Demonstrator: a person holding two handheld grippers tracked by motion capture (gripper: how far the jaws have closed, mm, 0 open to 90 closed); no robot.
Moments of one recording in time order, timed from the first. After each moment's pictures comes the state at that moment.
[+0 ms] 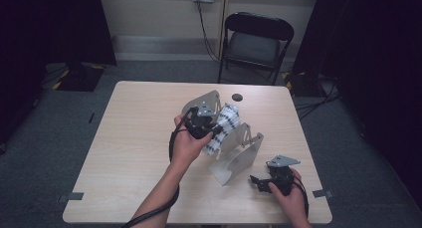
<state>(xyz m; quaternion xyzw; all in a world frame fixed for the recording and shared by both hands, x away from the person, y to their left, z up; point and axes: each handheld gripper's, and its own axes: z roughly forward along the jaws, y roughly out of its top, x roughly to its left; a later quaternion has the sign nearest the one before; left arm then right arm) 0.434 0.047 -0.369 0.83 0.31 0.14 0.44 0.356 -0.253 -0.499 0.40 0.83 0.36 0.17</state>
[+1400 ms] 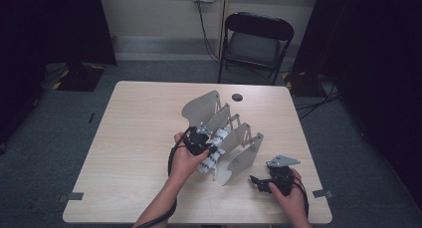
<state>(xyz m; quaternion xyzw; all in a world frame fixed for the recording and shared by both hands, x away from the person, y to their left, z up) 0.429 0.051 -0.435 0.85 0.33 0.09 0.40 0.356 -0.253 -0.499 0.40 0.83 0.36 0.17</state>
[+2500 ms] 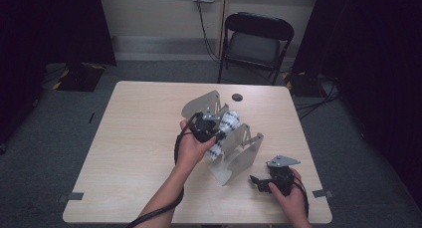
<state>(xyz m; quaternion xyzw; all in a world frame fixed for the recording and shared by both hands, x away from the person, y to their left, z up) 0.443 0.033 -0.399 0.84 0.33 0.11 0.42 0.356 -0.253 -0.499 0.40 0.83 0.36 0.17</state>
